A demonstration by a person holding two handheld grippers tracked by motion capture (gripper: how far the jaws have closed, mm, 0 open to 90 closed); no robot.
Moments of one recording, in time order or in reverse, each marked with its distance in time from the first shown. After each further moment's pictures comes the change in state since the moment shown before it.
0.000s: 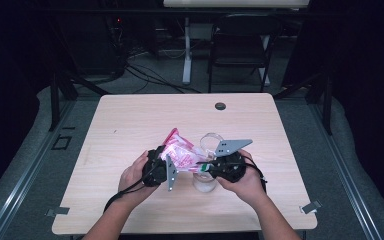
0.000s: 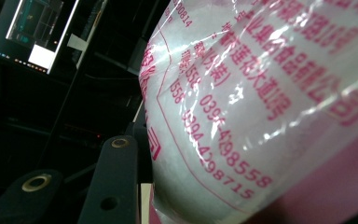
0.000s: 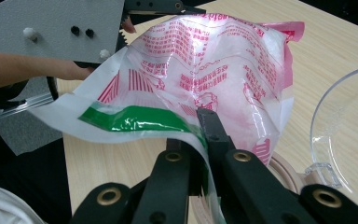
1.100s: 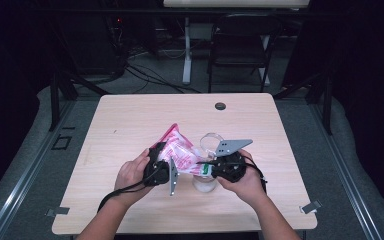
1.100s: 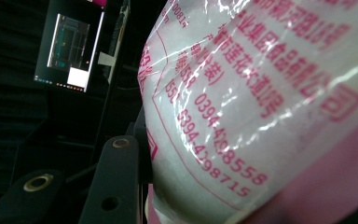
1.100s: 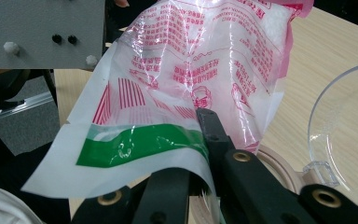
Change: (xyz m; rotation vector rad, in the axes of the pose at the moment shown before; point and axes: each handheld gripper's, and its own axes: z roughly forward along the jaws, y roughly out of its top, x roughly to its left) left arm 0.004 0.007 -0.008 0.019 0.099 0.178; right arm -0.001 -0.001 0.000 0.000 -0.005 0.002
